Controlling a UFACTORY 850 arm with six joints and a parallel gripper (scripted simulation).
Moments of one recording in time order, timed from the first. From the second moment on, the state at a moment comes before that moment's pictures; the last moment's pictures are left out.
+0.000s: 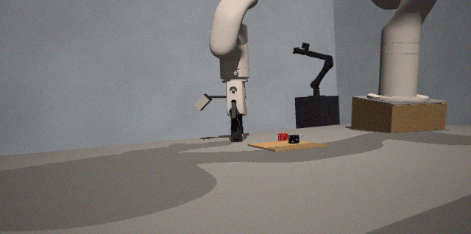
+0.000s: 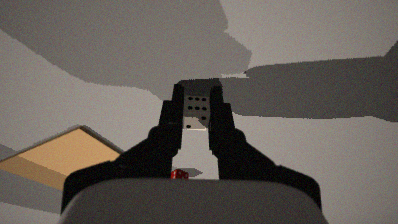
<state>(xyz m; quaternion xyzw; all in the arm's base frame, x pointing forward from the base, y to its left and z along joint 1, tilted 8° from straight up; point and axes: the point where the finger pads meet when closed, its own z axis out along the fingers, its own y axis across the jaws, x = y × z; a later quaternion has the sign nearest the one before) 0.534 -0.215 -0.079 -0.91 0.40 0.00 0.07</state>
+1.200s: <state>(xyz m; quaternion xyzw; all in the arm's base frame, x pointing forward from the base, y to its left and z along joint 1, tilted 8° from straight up) 0.529 -0.228 0.018 -0.91 0.41 0.00 0.07</state>
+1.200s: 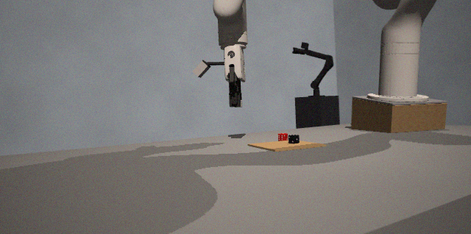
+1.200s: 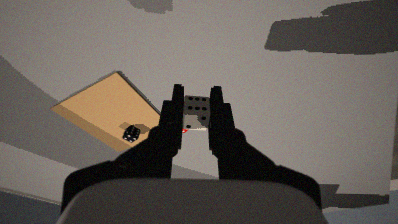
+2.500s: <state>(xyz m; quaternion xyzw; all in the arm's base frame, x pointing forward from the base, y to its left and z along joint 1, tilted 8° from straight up) 0.526 -0.224 0.012 -0.85 0.44 -0.28 -0.08</state>
